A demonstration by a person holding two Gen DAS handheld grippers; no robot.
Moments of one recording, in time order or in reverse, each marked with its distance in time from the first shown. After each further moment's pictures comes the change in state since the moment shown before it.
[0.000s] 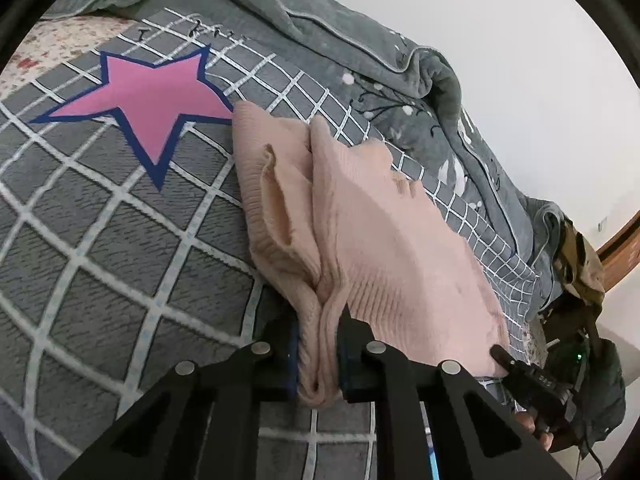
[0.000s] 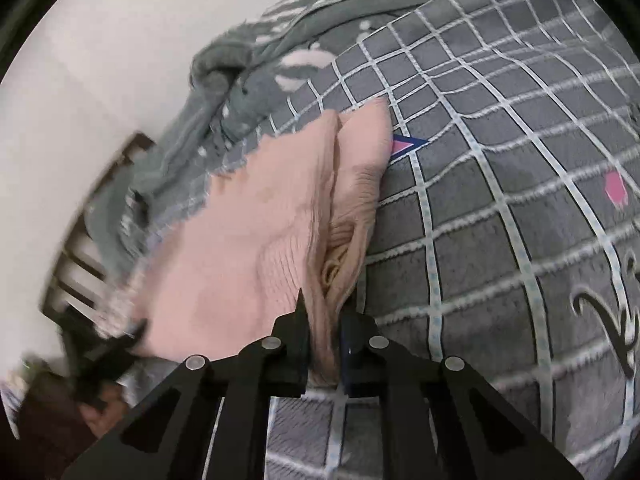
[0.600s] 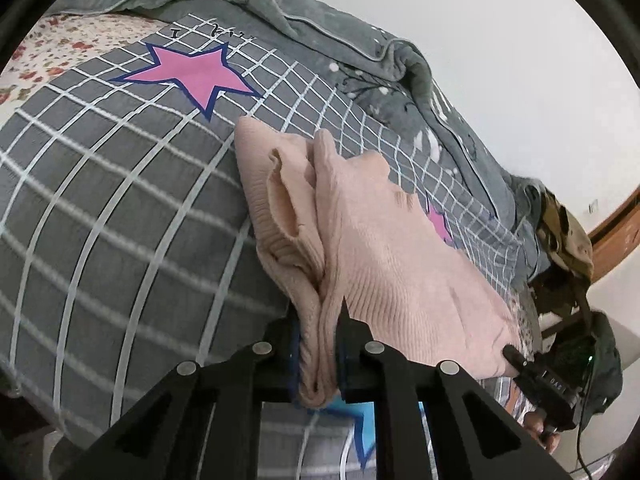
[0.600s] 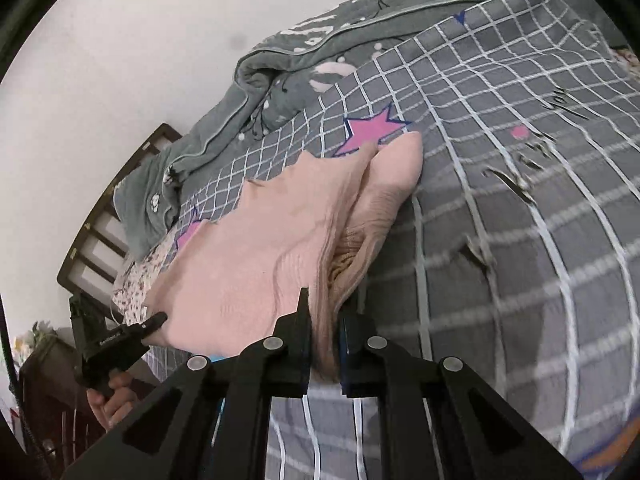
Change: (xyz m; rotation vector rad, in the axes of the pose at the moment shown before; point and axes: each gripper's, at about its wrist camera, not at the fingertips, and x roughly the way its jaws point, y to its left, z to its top) left arm -0.081 -0.012 -0.075 0.023 0.031 0.002; right arm -0.104 0.018 -0.083 -0.062 -0.018 -0.001
